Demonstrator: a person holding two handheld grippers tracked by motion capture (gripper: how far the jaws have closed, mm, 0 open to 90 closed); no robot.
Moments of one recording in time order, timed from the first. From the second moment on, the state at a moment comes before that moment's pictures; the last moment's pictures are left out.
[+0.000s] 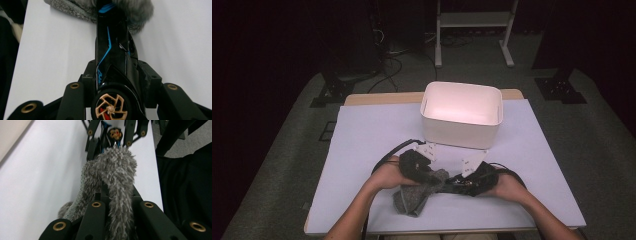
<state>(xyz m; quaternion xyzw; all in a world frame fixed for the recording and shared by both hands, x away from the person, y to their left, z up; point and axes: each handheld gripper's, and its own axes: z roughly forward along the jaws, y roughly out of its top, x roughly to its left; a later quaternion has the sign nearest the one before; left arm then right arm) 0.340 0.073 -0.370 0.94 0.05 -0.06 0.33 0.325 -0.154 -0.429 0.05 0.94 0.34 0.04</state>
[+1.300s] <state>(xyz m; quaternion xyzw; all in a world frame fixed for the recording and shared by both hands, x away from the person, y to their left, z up) 0.314 0.068 -0.392 0.94 0.01 -0.10 0.32 0.326 -0.151 -0.418 0.12 0.93 0.35 -0.06</state>
